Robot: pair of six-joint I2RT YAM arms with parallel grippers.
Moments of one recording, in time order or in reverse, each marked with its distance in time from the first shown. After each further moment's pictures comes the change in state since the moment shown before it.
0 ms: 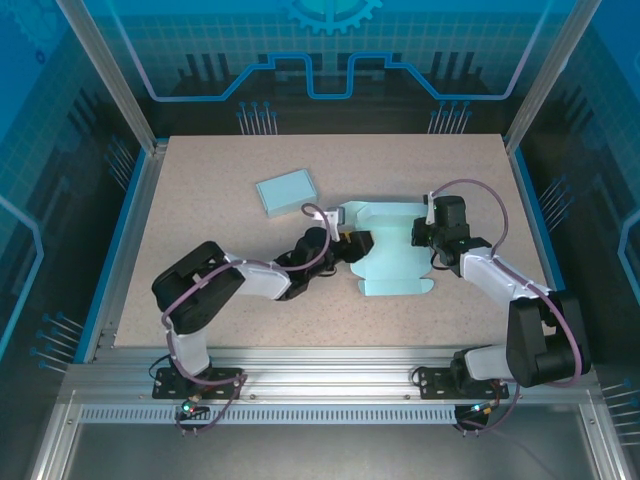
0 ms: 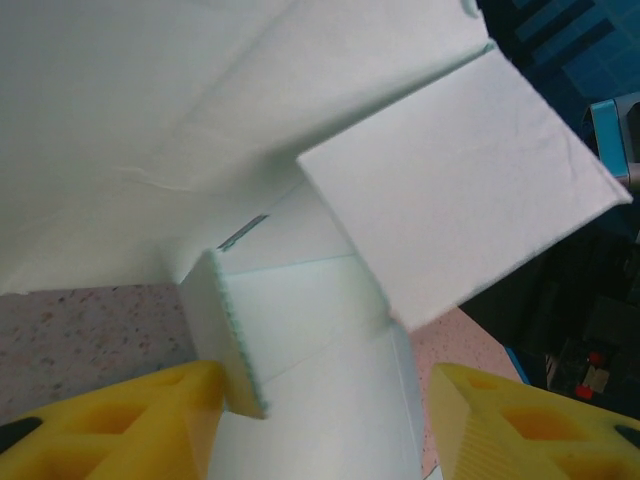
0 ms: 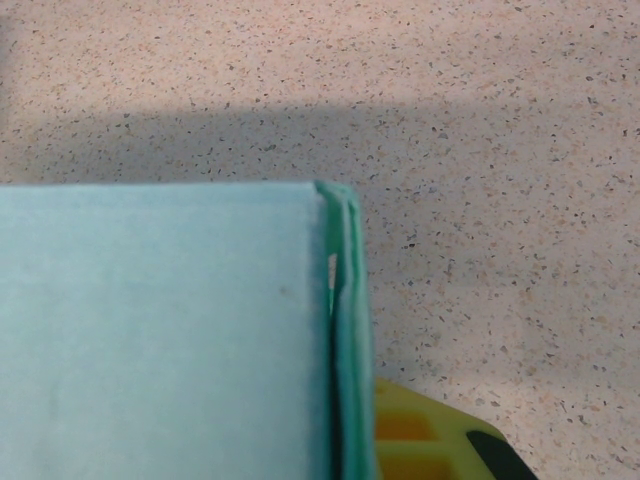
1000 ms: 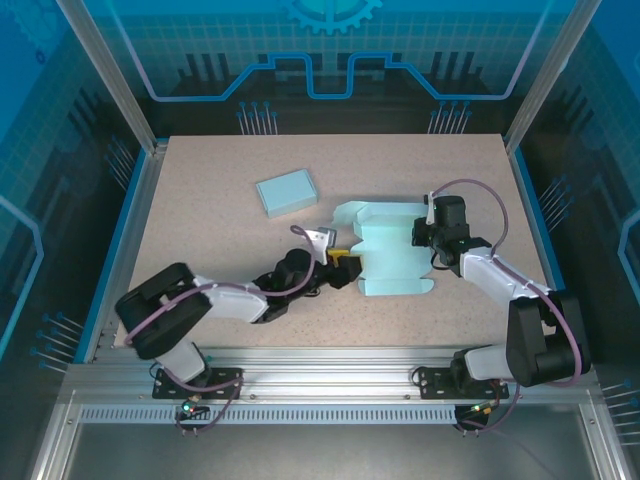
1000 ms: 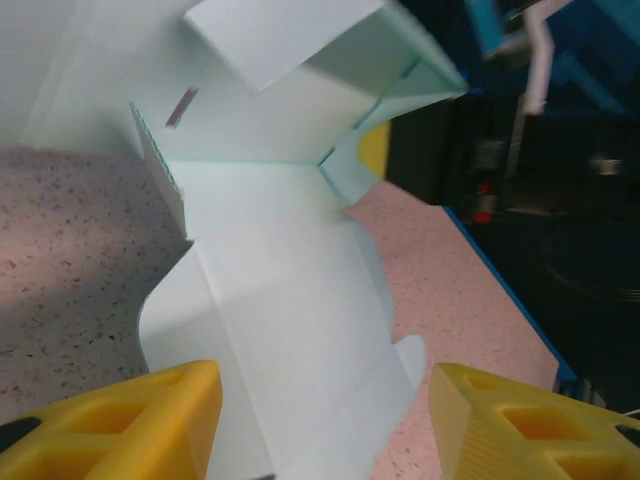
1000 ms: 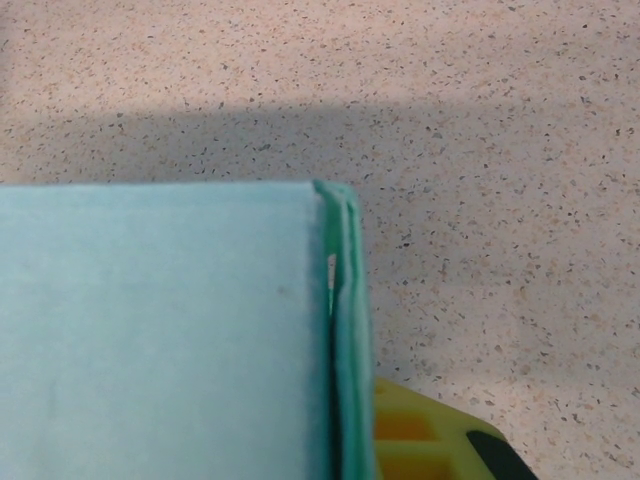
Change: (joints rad) left arm -0.069 -0.284 -0.277 0.017 -0.002 0.140; right arm 0.000 0.002 0.000 0.000 0.007 0.000
